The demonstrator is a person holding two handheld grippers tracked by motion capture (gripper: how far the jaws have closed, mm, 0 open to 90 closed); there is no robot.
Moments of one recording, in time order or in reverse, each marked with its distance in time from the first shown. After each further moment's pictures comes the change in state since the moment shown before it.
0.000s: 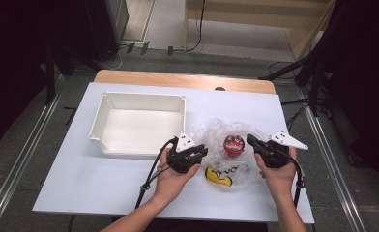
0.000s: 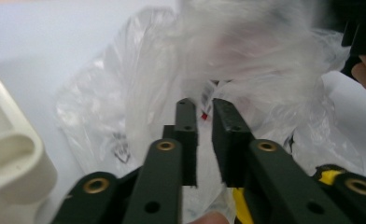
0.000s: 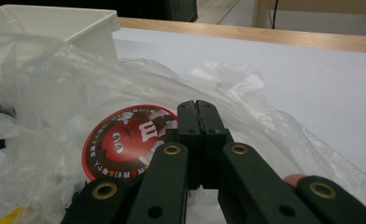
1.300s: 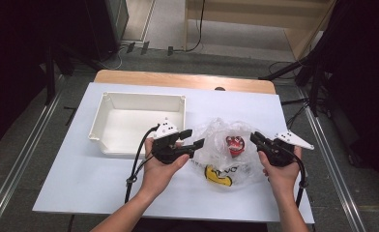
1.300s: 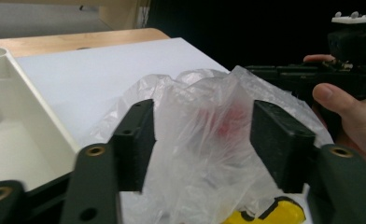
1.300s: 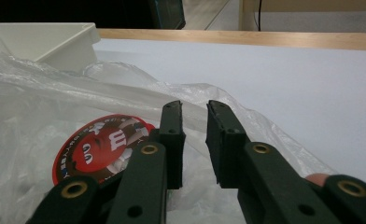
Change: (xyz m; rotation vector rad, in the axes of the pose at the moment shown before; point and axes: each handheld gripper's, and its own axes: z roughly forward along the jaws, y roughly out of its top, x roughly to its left) left arm 0.007 0.035 -0.051 -0.168 -0.051 -0.031; right arm -0.014 -0.001 -0.002 -0.033 -0.036 0.059
